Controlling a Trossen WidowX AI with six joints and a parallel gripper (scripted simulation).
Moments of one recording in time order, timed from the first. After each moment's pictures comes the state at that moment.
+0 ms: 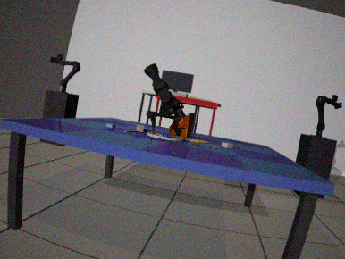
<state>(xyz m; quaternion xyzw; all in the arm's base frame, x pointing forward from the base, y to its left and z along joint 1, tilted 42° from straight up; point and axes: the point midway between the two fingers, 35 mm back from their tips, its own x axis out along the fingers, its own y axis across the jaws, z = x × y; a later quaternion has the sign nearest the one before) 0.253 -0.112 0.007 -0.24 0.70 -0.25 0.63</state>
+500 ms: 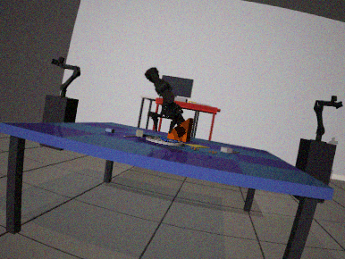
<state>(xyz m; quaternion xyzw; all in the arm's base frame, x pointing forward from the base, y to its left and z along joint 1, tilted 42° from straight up) 0.268 -0.090 0.016 -0.37 0.73 -0.11 0.57</state>
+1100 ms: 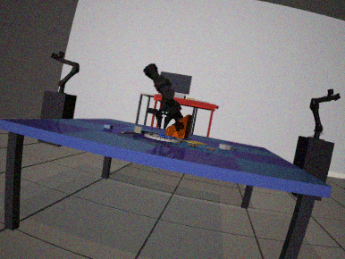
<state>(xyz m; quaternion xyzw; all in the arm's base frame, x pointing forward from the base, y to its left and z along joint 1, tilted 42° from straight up) 0.274 -0.087 0.014 -0.41 0.74 -0.05 0.53</state>
